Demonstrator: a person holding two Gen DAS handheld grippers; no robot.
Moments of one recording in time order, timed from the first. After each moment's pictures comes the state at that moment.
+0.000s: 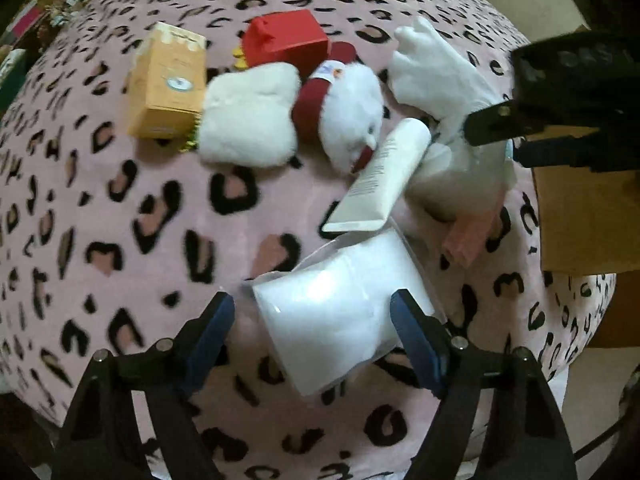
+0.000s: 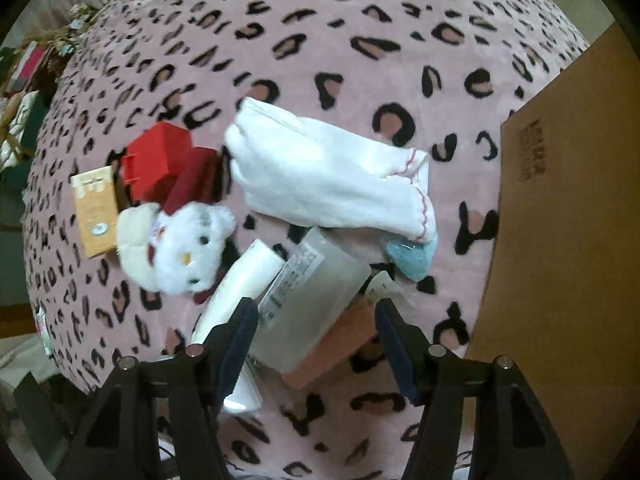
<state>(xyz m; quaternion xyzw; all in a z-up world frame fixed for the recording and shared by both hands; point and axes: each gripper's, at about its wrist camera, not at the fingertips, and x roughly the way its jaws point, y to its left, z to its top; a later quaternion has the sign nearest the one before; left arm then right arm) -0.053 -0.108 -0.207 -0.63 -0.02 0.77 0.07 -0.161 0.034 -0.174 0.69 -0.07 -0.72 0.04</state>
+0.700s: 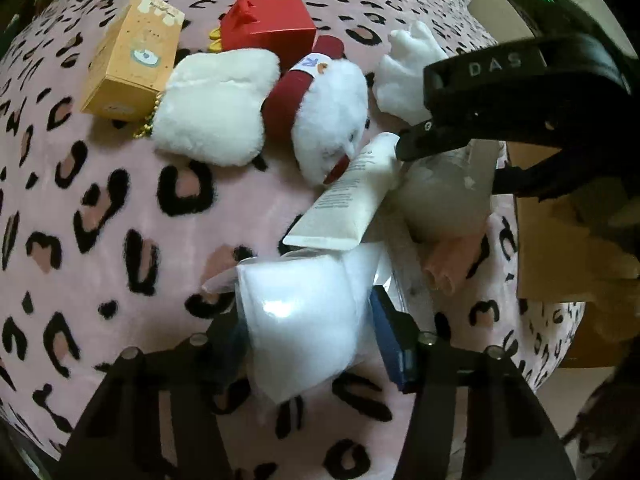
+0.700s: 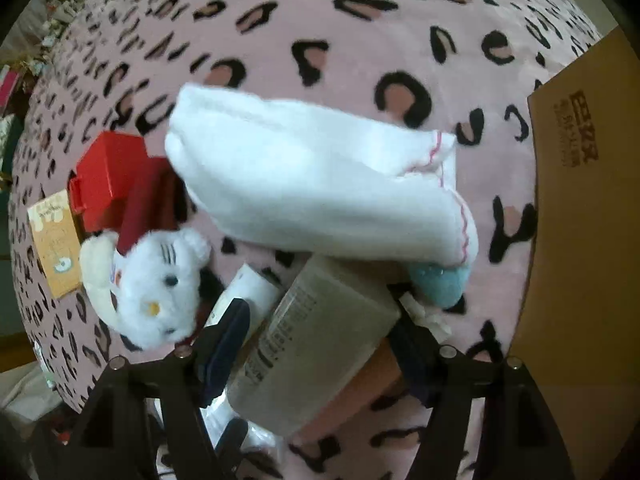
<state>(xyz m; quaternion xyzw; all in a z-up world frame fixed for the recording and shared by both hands) -0.065 -0.101 -0.227 -0.62 -0.10 0.77 0.11 -0.176 0.033 -0.213 0.70 -0.10 -0.71 0.01</state>
